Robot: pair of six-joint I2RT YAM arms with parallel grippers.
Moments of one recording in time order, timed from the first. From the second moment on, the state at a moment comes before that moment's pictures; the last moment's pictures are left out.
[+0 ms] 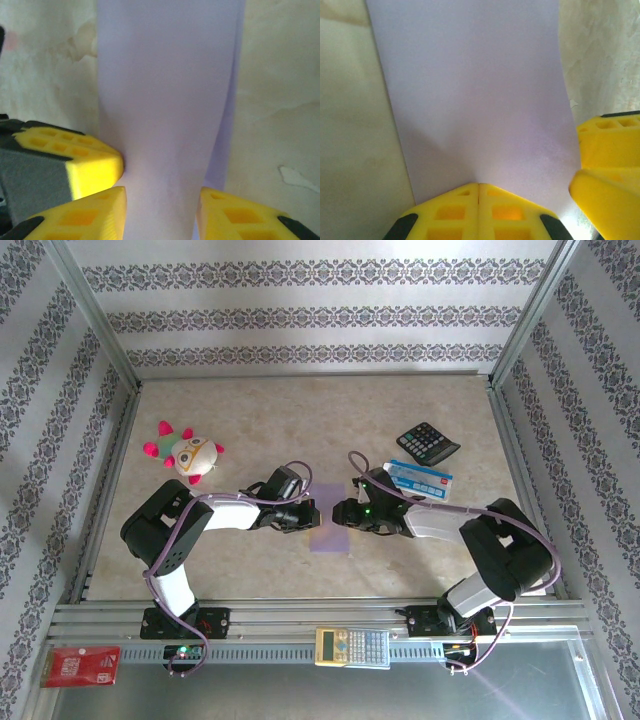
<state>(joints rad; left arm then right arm) -0.64 1.77 0.79 0.05 0.44 -0.81 0.58 1.54 0.61 0.01 -0.37 0.77</state>
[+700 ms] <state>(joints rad) -0.64 1.78 0.83 -0.01 0.44 -0.78 0.54 1.59 0.64 0.01 -0.39 0.96</state>
